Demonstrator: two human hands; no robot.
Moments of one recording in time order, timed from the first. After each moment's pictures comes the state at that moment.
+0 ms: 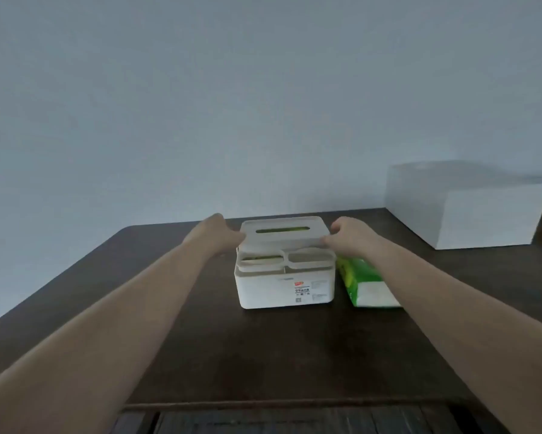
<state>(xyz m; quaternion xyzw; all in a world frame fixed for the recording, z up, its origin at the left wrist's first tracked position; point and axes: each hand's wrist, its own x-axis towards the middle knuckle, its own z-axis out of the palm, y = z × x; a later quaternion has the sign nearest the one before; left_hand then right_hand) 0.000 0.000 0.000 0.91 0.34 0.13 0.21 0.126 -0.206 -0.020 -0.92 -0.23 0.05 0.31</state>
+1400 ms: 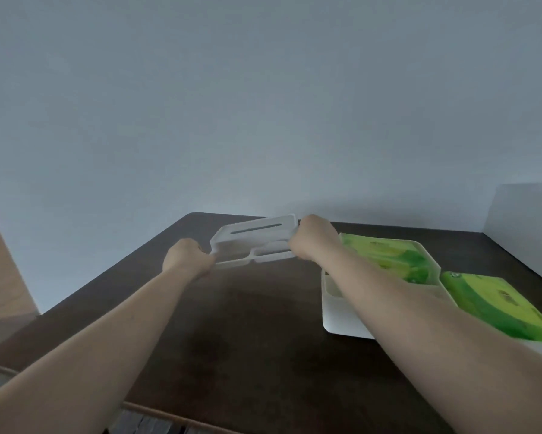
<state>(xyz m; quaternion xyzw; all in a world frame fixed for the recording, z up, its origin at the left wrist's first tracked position) -0.085 0.164 -0.054 0.82 0.49 0.22 0.21 0.053 0.000 -0.006 -0.91 -0.35 0.01 0.23</state>
